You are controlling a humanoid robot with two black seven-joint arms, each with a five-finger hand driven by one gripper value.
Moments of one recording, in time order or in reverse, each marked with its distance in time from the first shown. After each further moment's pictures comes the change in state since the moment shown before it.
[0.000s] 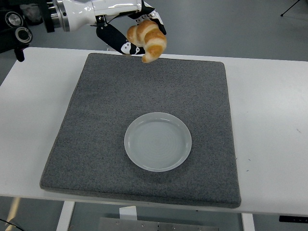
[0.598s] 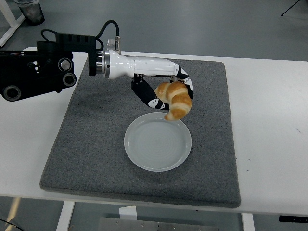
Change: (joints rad) left arm 0.133 -0.169 0.010 -0.022 0.234 0.002 -0.025; right arm 0.000 0.000 0.000 0.000 0.000 0.000 0.000
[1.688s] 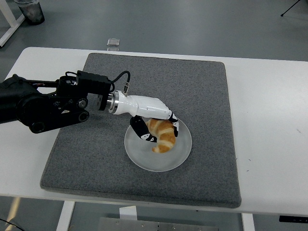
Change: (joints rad) left arm 0.174 -0.121 0.021 0.137 0.312 0.037 0.011; right arm 0.000 0.000 0.000 0.000 0.000 0.000 0.000
